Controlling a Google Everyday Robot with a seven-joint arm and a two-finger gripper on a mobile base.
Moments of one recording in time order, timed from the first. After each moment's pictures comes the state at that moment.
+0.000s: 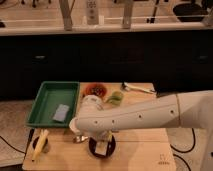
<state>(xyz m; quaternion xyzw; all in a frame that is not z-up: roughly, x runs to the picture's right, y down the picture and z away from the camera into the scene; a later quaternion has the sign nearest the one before) -0.013 0.242 0.691 -0.29 -0.14 -0.62 0.71</state>
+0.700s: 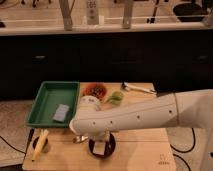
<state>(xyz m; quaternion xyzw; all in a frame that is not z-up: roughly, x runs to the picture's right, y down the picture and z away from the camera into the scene) -0.022 0.242 0.688 -0.28 -0.15 -0.63 0.70</state>
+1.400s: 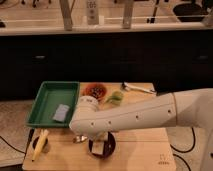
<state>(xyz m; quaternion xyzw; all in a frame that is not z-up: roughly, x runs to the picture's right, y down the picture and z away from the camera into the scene) -0.028 0.237 0.686 -0.27 -0.16 -0.65 0.70</state>
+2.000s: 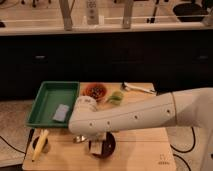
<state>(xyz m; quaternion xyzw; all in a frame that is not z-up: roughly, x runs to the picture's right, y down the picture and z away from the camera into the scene) -0.037 0.235 0.683 -0.26 -0.16 -0.65 0.69</state>
